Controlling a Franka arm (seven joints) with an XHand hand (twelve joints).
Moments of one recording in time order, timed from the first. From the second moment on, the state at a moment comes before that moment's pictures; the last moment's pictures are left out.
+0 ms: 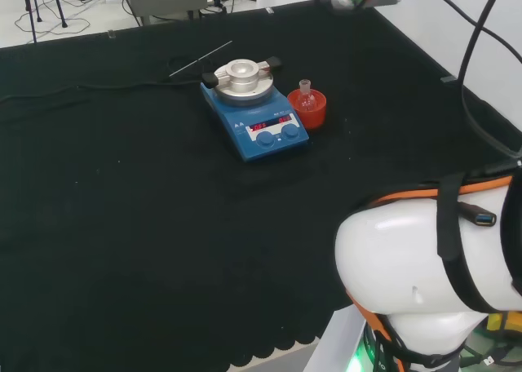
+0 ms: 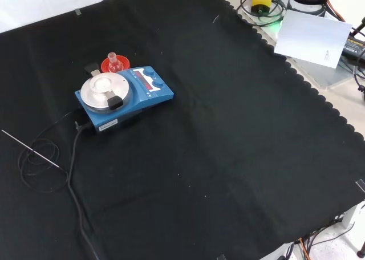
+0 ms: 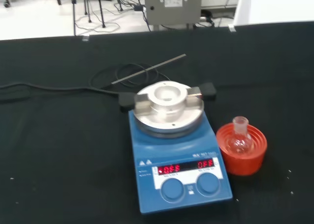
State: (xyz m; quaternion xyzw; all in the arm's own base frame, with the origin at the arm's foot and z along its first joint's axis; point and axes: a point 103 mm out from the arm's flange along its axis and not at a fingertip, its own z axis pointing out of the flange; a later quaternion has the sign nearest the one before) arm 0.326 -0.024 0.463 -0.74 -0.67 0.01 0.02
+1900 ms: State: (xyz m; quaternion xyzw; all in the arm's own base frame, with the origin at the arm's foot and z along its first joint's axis) arm 0.464 -0.114 0.232 -0.79 -0.60 -0.01 0.09
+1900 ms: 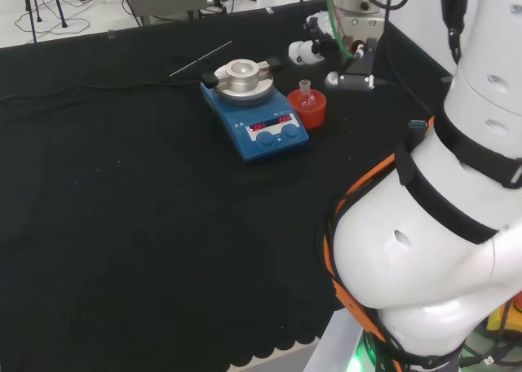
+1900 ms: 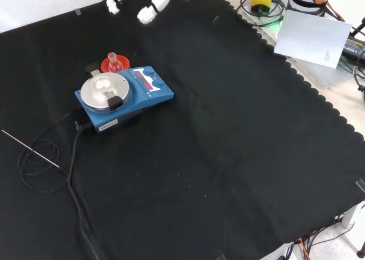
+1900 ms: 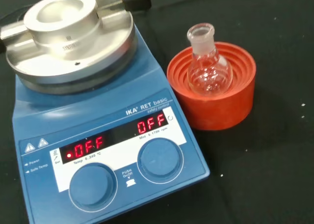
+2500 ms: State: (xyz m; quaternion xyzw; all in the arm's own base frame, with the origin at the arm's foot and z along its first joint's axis) arm 0.491 -0.139 0.172 -0.81 -0.57 -0.03 0.11
